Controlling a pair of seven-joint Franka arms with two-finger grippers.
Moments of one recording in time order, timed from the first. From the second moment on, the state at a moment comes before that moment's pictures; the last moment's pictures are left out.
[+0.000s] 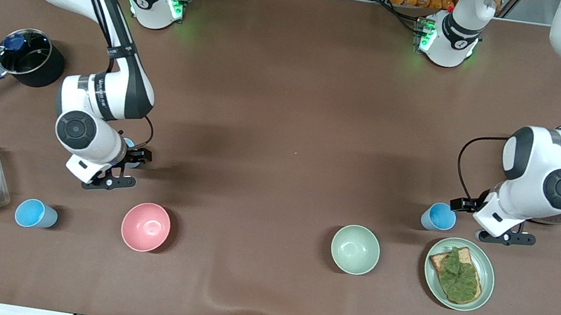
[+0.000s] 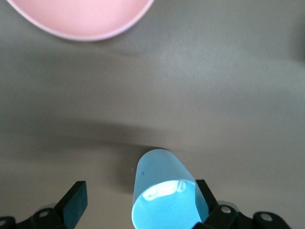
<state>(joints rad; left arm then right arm) -0.10 0.43 0.07 -1.86 0.05 2.20 -0.12 0.23 0.48 -0.03 -1.82 -0.13 2.12 0.07</state>
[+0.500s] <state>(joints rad) -0.12 0.52 0.07 -1.86 0.05 2.28 -0.12 0.23 0.48 -0.03 -1.89 -0.13 2.14 0.11</state>
